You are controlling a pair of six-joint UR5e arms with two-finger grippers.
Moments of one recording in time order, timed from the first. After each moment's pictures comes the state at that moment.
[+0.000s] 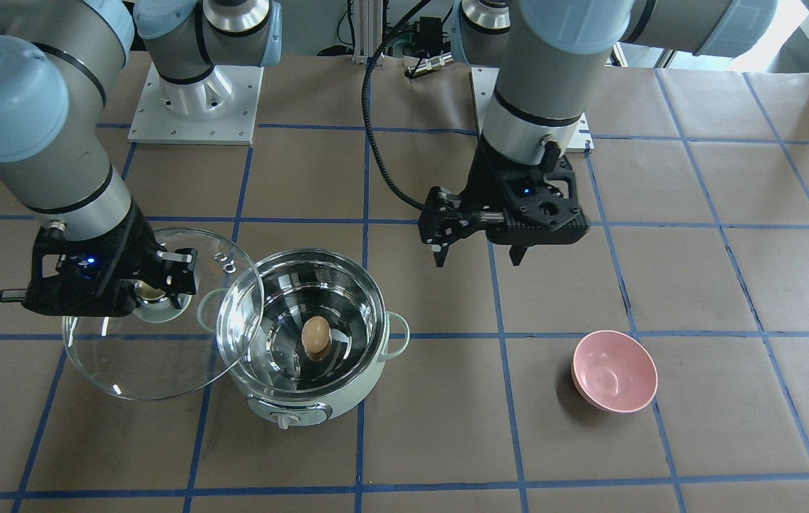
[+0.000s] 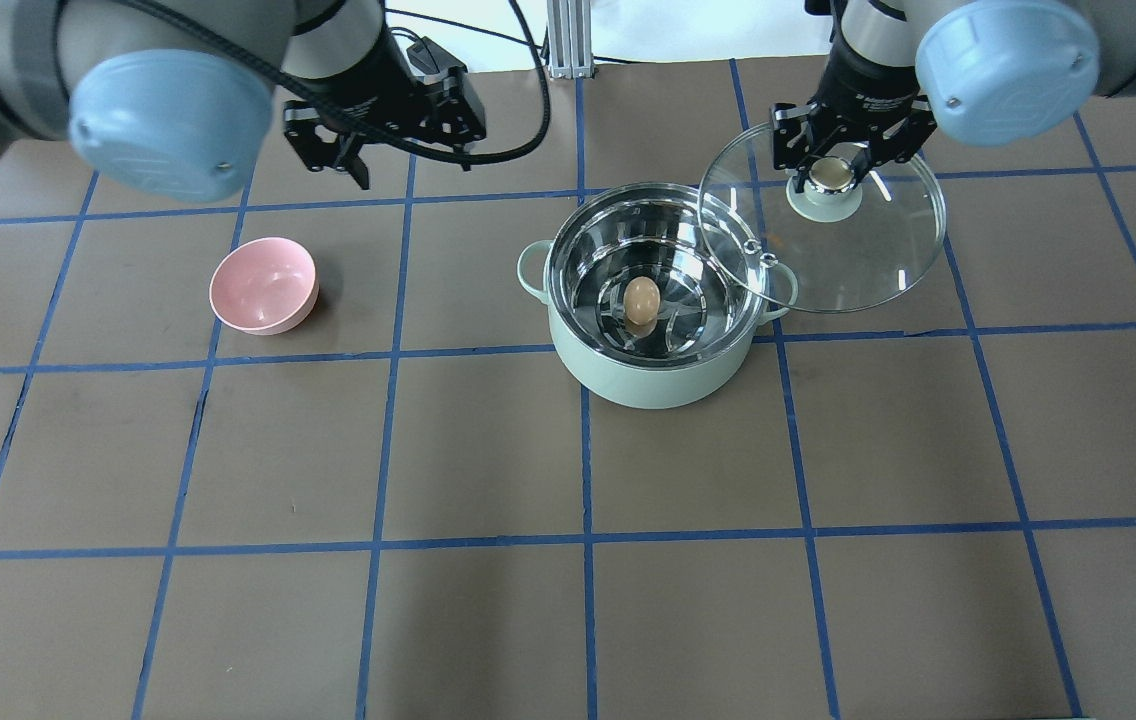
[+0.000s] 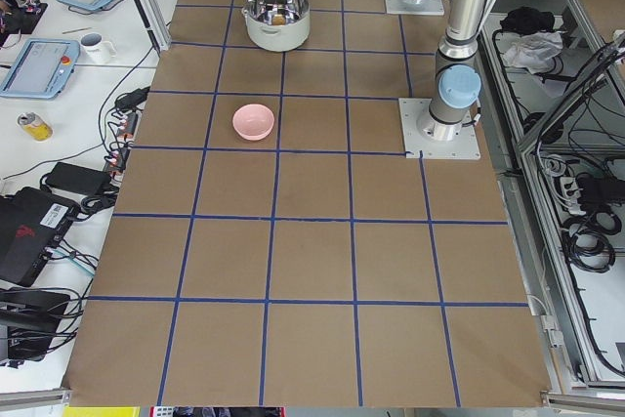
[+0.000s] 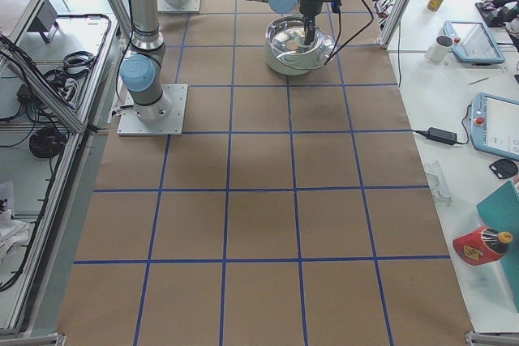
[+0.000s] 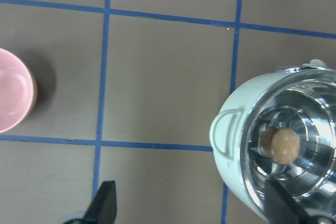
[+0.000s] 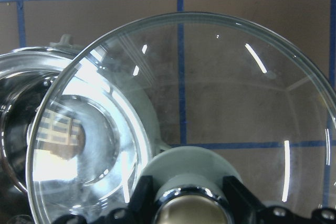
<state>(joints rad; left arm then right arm) -1.72 -1.74 -1.48 -1.31 1.52 -0.25 1.57 -1.34 1.51 -1.80 -1.58 0.01</state>
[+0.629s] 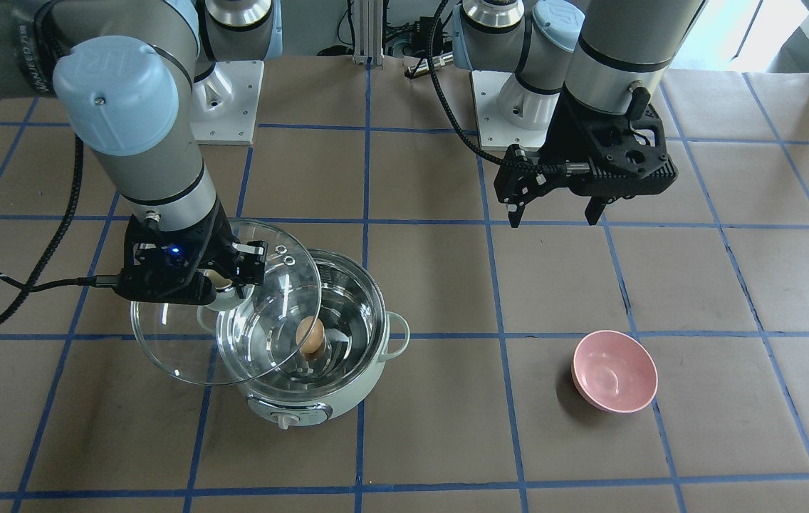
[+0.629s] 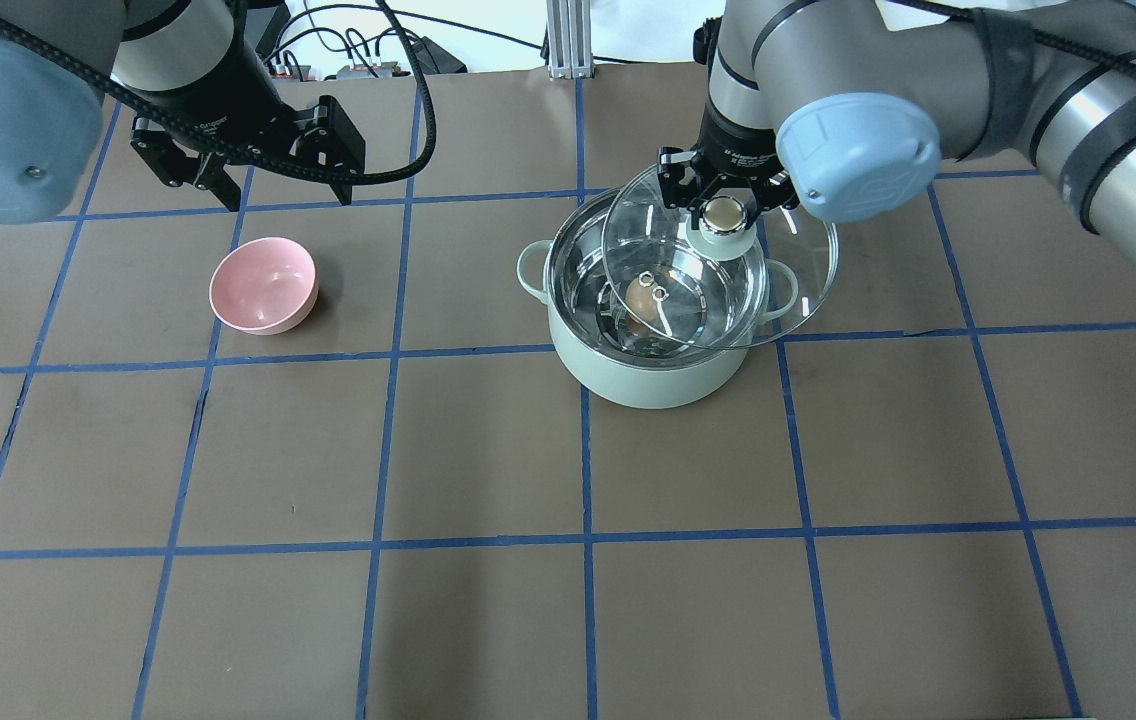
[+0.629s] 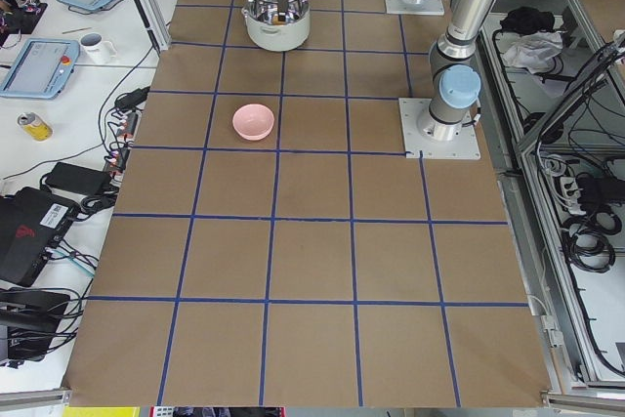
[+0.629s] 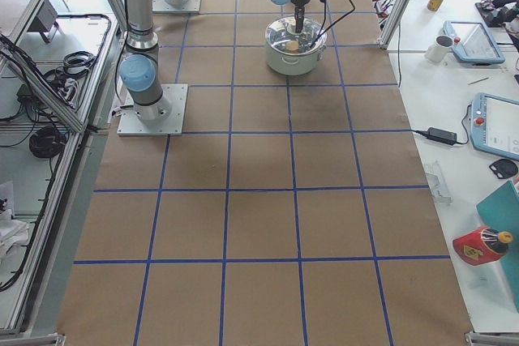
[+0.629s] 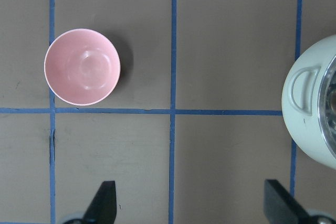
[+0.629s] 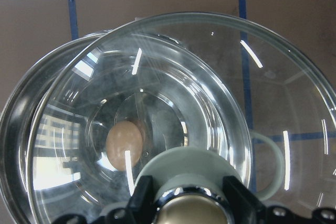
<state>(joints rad) -1.62 -1.61 -1.54 -1.45 1.60 -0.07 1.73 -1.32 1.57 -1.91 -1.58 0.23</state>
